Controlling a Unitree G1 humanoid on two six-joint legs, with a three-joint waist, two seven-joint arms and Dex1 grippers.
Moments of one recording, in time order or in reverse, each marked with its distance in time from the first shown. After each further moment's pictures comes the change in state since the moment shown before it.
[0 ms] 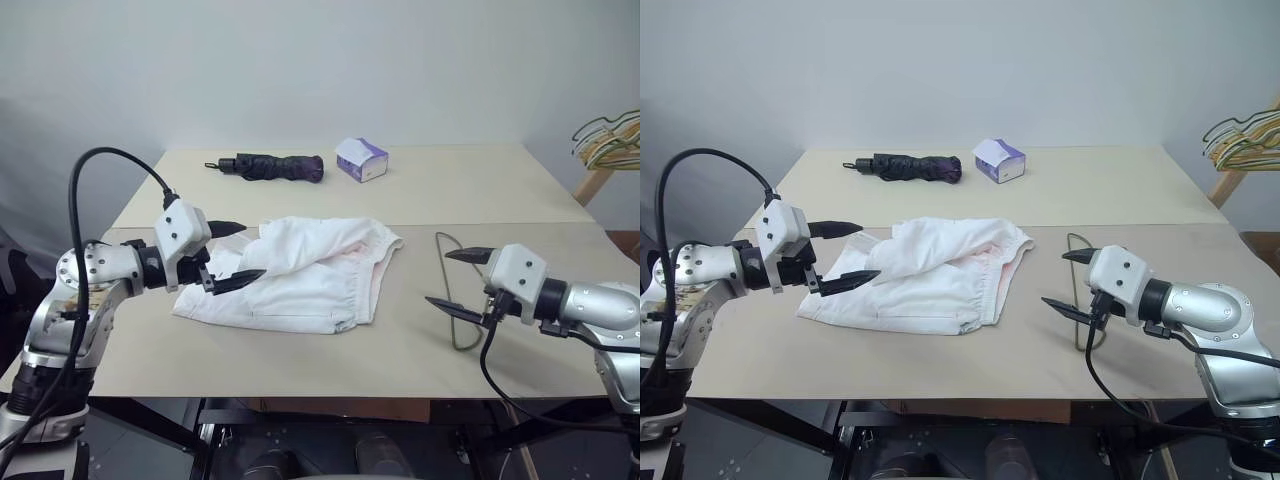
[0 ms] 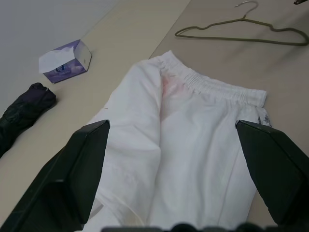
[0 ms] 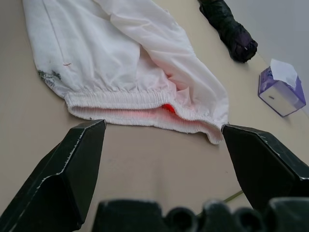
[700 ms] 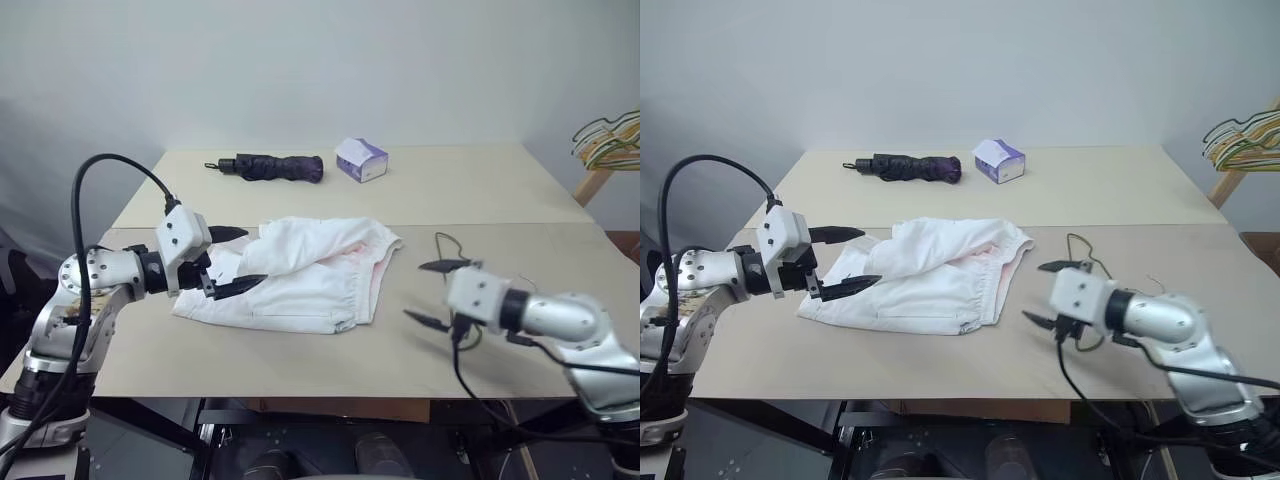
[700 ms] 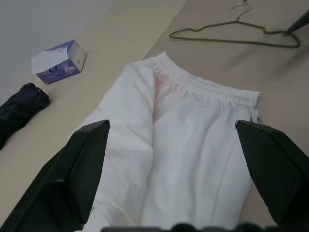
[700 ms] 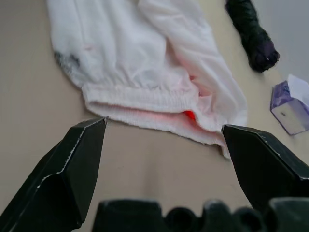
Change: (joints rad) left arm 0.030 -0.004 0.007 -0.020 -0.008 -0.002 -0.002; right arm -0.031 0.024 0.296 -0.051 -0.344 -0.106 -0.106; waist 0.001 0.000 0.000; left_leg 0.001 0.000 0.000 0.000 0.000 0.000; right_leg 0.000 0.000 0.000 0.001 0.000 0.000
